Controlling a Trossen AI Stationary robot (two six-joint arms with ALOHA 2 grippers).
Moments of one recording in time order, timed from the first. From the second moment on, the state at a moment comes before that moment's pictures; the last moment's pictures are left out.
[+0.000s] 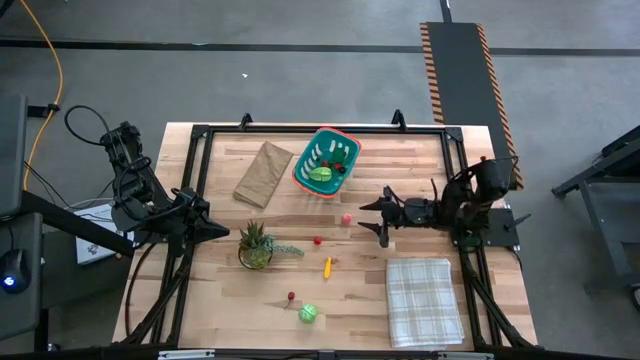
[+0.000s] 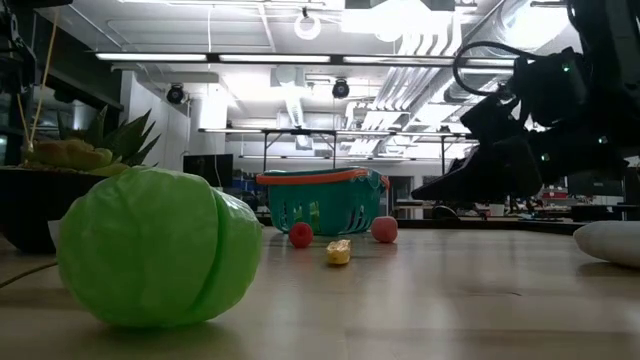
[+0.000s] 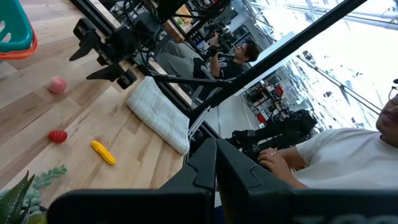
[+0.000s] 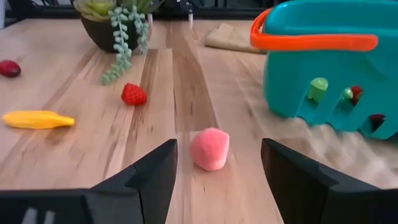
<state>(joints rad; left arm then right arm) -0.88 0.53 0.64 -0.29 -0.87 -1.03 0.01 1.85 0.15 1.44 0.12 -0.01</state>
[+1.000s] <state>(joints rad) -0.88 0.53 0.64 -0.29 -0.87 -1.03 0.01 1.99 0.20 1.52 0.13 0.00</state>
